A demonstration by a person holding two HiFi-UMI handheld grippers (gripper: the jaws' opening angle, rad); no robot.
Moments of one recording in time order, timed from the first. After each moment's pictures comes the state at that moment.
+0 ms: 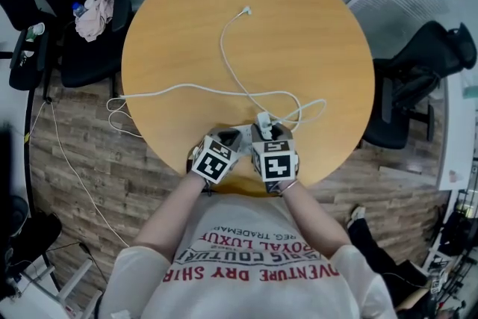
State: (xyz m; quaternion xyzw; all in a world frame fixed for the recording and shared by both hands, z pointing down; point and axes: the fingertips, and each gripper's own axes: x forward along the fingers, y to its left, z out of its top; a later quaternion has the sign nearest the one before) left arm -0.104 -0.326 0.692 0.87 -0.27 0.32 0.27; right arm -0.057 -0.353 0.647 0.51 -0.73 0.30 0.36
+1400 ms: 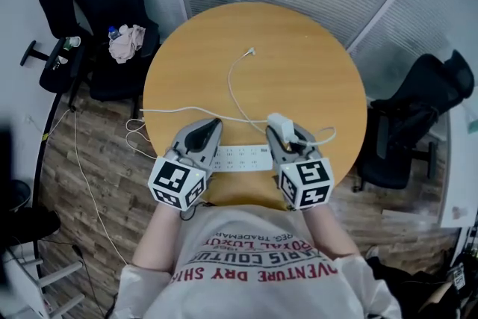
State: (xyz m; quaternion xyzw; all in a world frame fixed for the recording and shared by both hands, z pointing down) left arm -0.140 -0.360 0.406 0.88 -0.47 0.04 0.10; right arm -0.016 -0.370 0.440 0.46 -0.86 0.15 0.15
